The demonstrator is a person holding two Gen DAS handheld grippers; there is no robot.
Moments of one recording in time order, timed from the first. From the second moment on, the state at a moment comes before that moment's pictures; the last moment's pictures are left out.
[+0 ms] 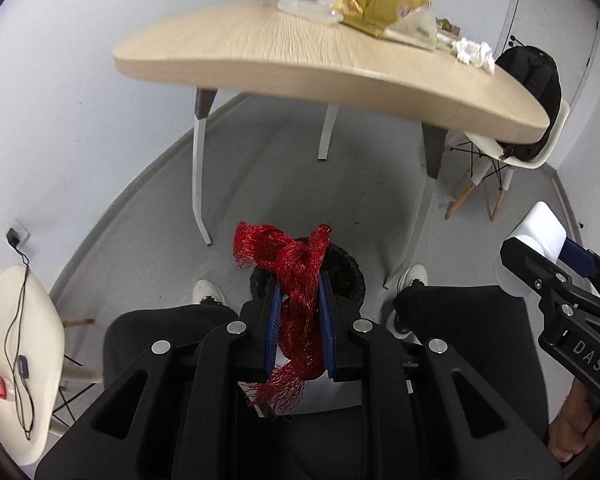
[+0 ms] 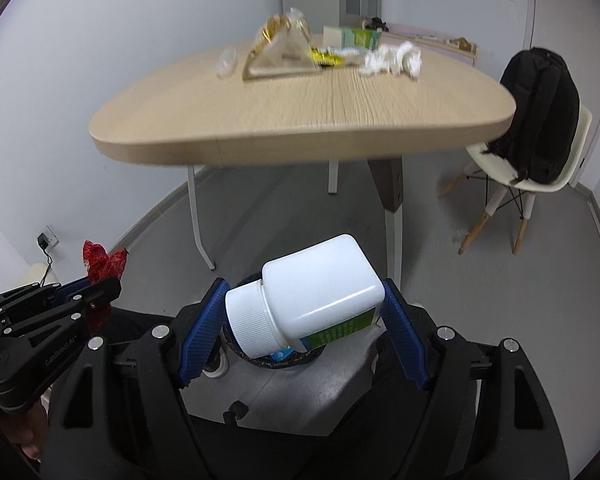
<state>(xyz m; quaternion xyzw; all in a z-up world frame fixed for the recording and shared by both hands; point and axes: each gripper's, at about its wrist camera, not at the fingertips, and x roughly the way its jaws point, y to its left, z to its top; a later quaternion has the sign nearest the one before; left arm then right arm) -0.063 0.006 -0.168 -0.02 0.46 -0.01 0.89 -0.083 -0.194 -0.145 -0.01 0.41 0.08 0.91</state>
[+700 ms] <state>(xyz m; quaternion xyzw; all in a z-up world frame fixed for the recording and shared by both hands) -0.012 0.009 -0.295 -0.02 0.53 0.00 0.85 -0.037 -0.183 -0.259 -0.02 0.47 0.08 0.88</state>
